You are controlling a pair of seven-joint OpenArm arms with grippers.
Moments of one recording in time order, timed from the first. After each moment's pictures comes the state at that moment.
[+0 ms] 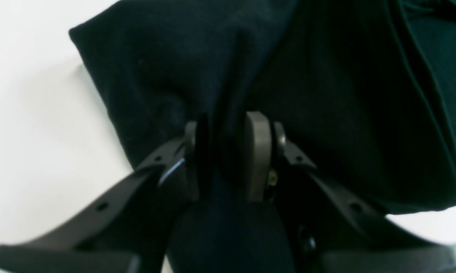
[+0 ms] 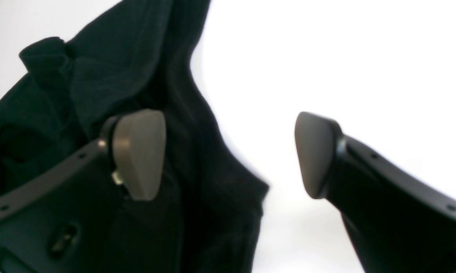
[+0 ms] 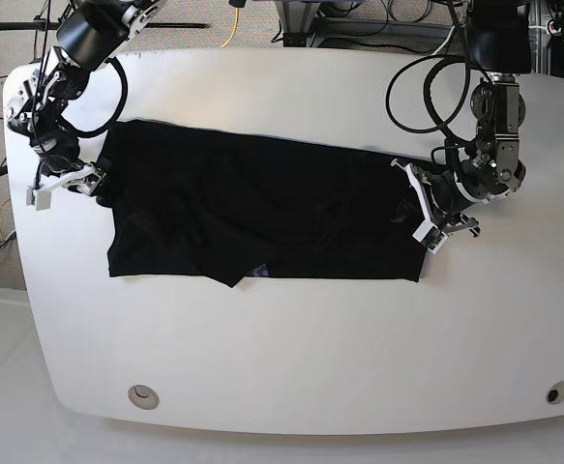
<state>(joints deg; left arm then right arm) -2.7 -16.7 -2.4 83.8 -12.3 -41.9 35.1 3.0 9.1 47.9 71.4 30.6 35.0 -55.9</state>
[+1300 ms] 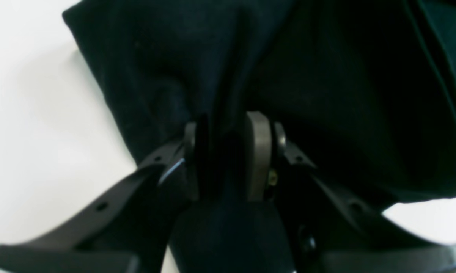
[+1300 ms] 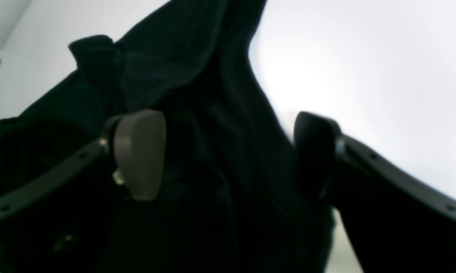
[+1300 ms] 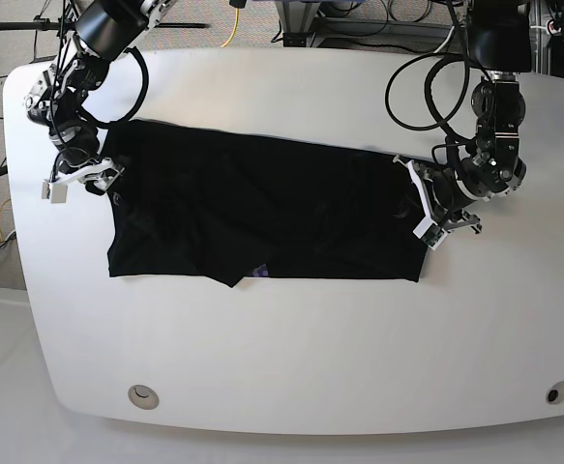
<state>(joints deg) -2.3 -16.8 -2.4 83.8 -11.0 -41.9 36.2 0.6 4.4 47.7 73.4 33.3 37.2 -51.6</state>
